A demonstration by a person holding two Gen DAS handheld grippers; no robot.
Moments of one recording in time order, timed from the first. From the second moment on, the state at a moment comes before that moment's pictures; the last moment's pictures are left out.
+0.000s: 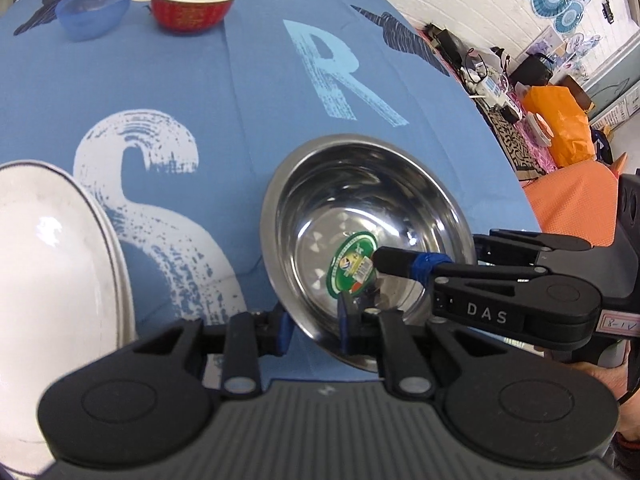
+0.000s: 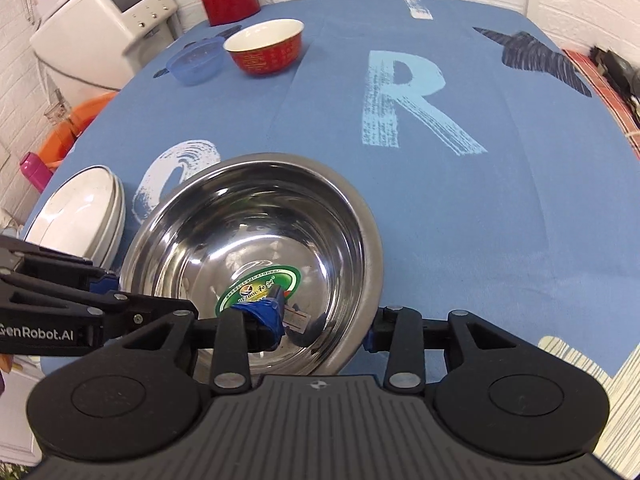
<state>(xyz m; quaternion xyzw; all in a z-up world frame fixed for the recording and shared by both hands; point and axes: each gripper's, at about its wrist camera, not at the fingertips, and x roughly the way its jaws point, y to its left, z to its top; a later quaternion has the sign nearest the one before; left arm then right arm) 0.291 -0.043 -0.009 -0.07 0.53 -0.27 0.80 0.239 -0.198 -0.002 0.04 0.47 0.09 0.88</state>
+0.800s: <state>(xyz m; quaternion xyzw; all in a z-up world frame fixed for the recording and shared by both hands) 0.302 0.006 0.039 -0.10 0.46 -0.25 0.85 0.240 -0.228 0.026 0.05 0.44 0.04 0.89</state>
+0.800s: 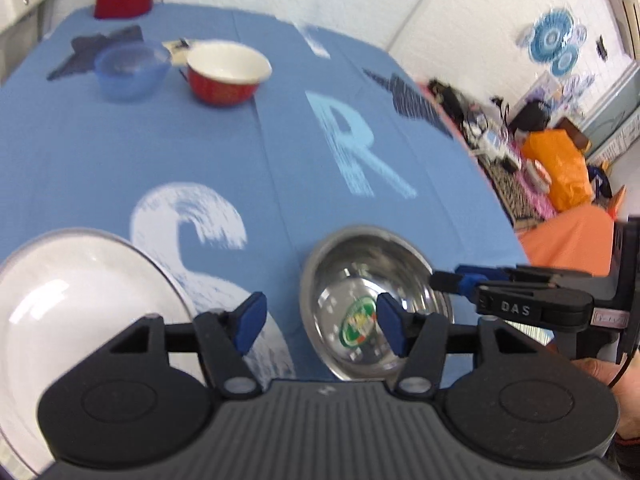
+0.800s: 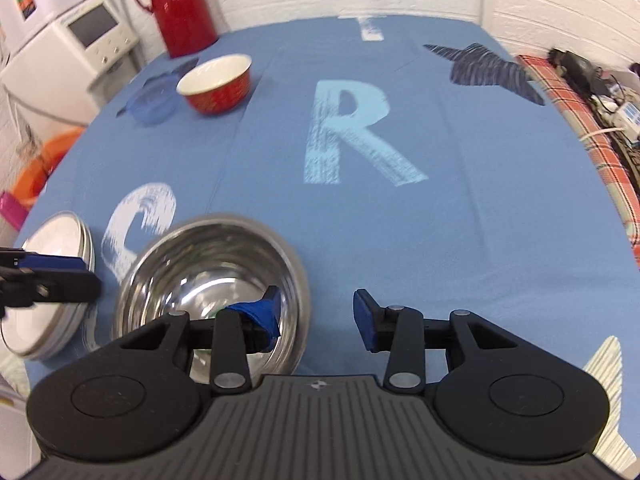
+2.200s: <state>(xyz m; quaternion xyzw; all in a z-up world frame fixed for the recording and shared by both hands) 0.553 0.036 -0.015 -0.29 0.48 -0.05 0.83 0.555 -0.130 0.016 0.03 0.45 0.10 0.89</state>
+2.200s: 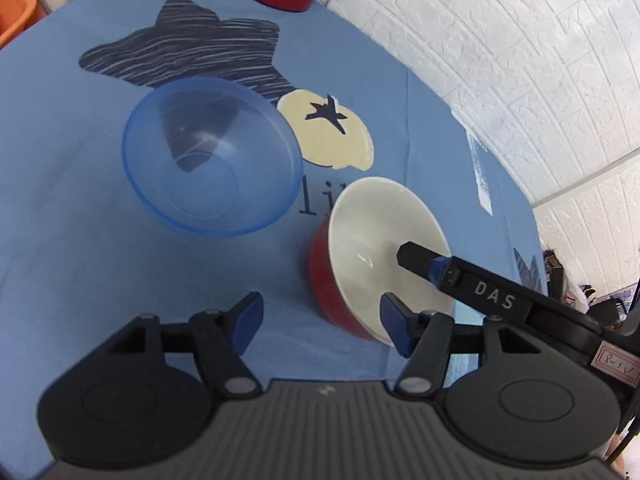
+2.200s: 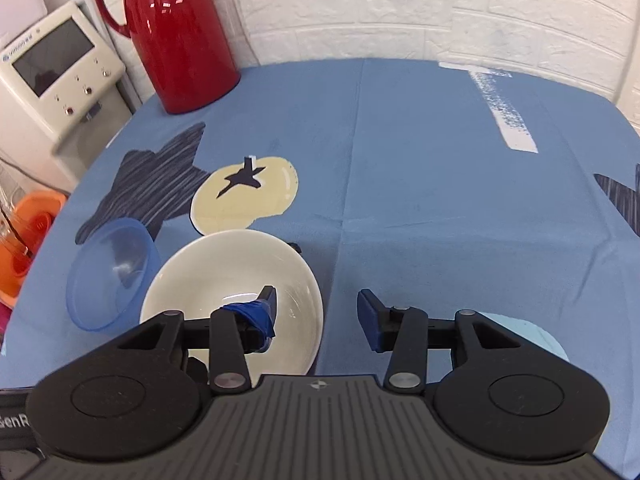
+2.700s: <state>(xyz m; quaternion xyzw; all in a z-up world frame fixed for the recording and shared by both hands) 0.569 0.035 -0.021 -0.27 0.48 -0.06 0.83 0.552 -0.119 0.004 0.01 0.44 0.13 0.89</state>
